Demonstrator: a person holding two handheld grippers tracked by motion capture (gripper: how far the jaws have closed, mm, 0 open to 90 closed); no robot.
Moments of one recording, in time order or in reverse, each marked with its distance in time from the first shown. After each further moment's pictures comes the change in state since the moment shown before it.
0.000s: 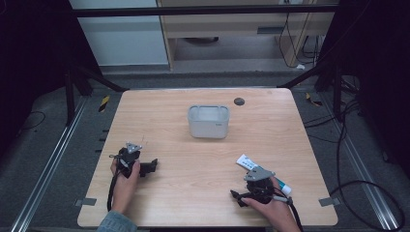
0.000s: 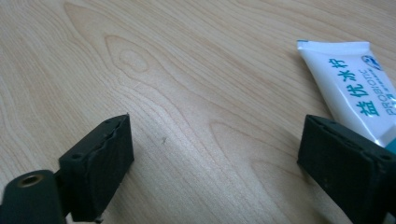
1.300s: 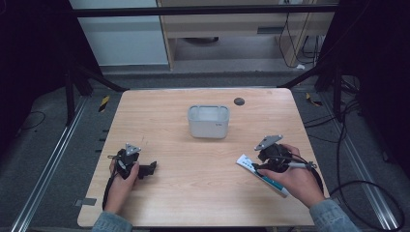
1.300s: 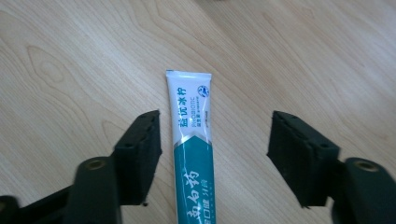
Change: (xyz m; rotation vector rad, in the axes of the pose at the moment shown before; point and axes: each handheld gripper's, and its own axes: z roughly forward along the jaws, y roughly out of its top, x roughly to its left) left arm 0.005 -0.005 -0.005 0.000 -0.044 0.041; right arm -0.050 0.089 -0.066 0.248 -0.172 -0.137
